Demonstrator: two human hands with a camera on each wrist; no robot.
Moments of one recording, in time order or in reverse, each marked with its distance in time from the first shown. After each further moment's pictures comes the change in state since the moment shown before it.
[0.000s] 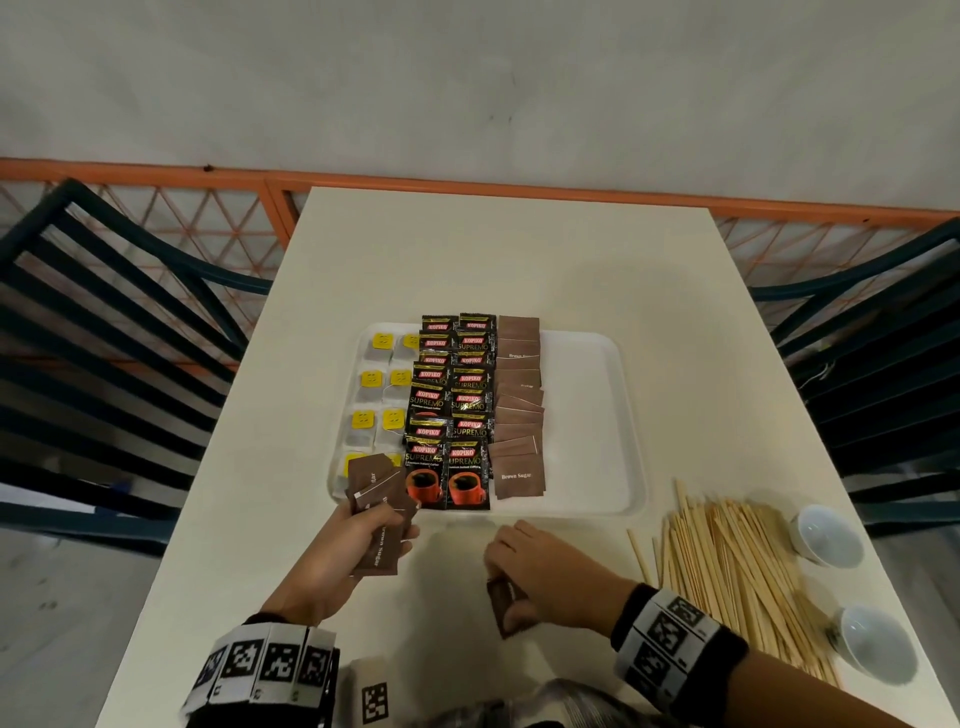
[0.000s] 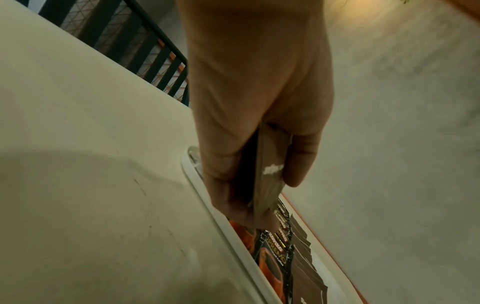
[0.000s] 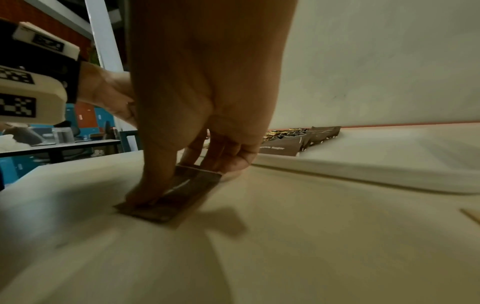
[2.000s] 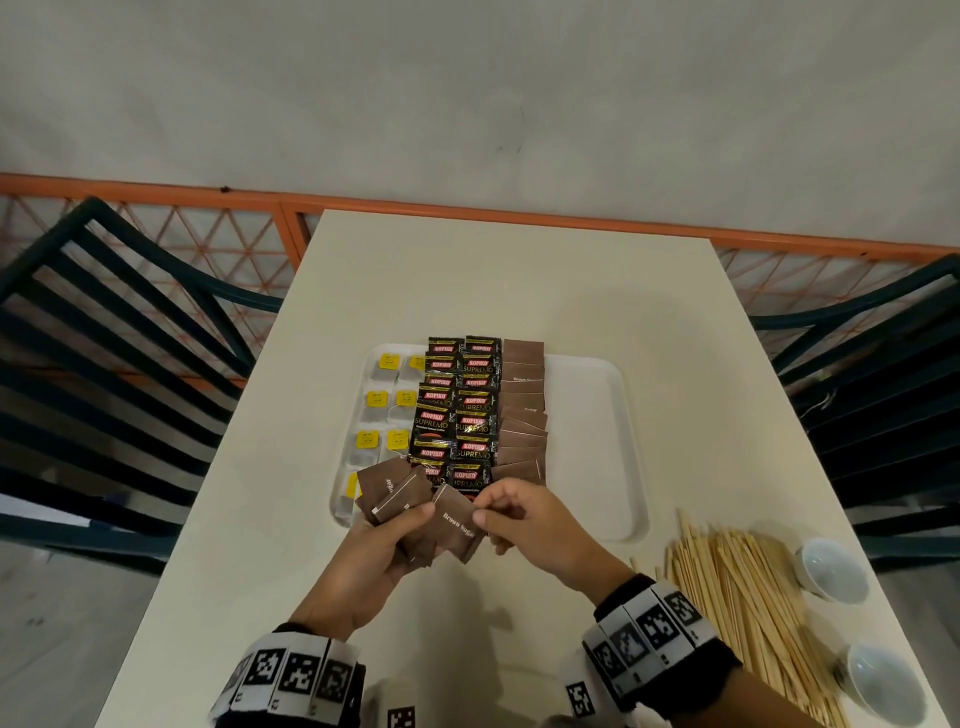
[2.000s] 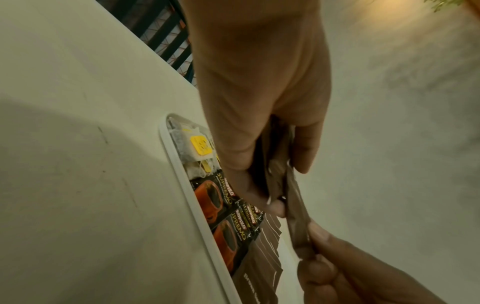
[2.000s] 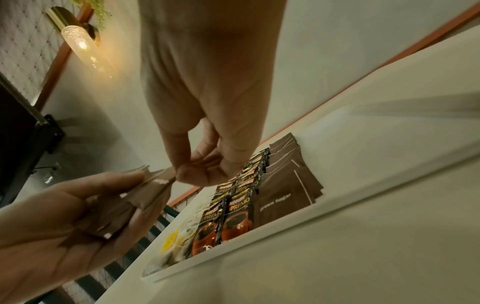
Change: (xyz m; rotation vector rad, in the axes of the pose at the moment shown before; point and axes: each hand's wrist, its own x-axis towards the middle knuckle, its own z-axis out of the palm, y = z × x) left_hand 0.004 0.003 0.023 -0.235 -0.080 0.153; right_hand 0.027 -0.009 -0.044 1.135 0.371 0.178
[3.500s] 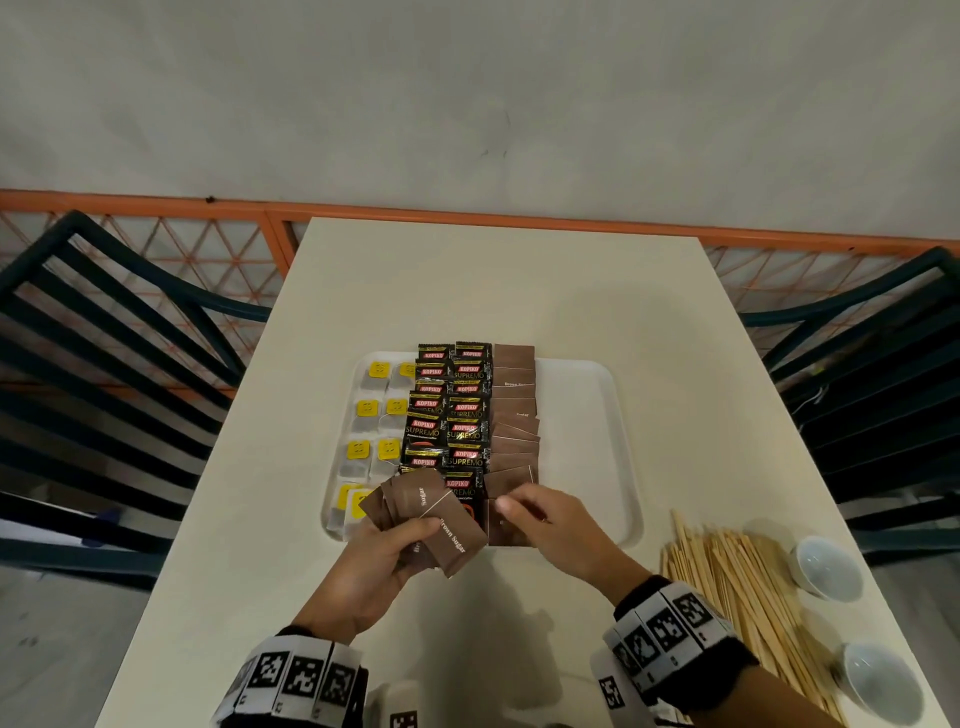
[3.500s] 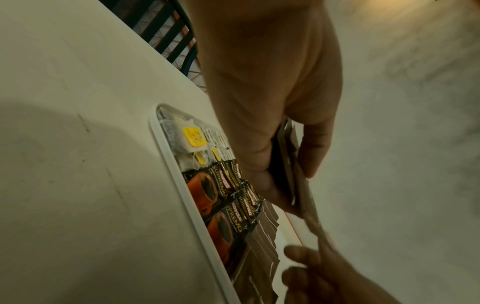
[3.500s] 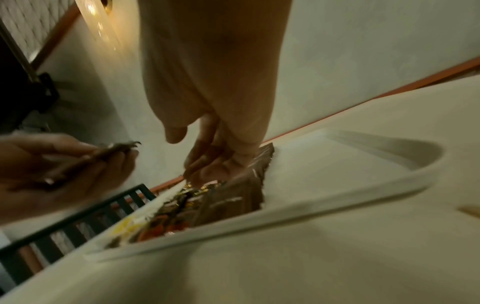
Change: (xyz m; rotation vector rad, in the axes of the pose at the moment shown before) left_hand 0.004 0.003 0.009 0.042 -0.061 -0.014; right_hand 0.001 0.017 -0.030 -0.352 0.113 -0.020
